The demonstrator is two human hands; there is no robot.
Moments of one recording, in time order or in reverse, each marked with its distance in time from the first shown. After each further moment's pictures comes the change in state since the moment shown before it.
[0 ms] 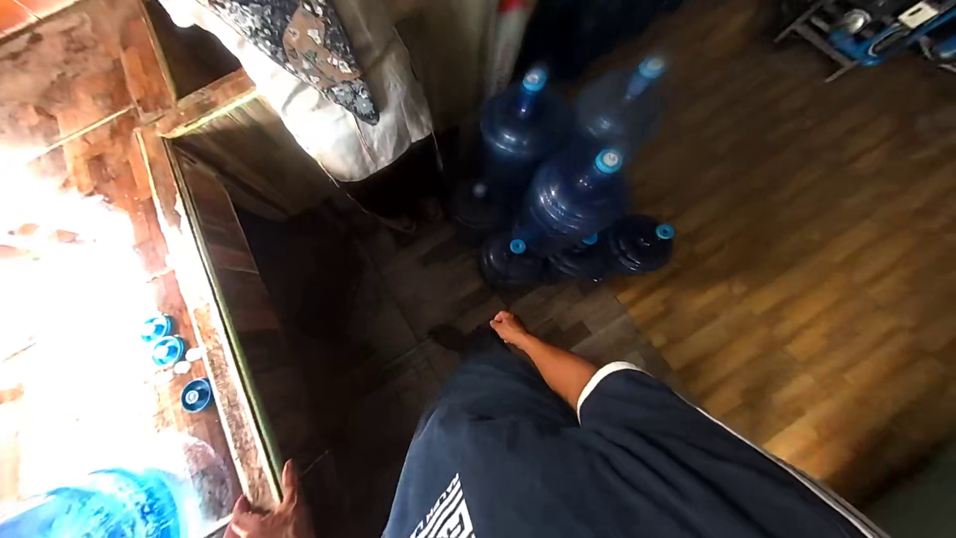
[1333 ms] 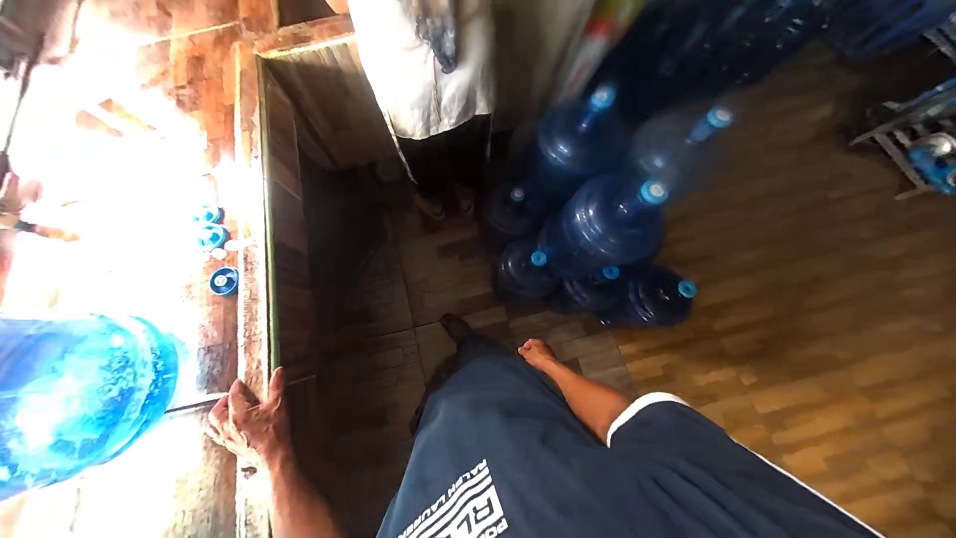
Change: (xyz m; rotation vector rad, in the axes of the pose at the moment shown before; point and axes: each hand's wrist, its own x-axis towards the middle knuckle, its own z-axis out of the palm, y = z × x) left_hand -0.005 -0.003 0.006 -0.168 0.103 -0.026; right_hand -0.007 0.092 -0.017 -0.373 -0.024 0.011
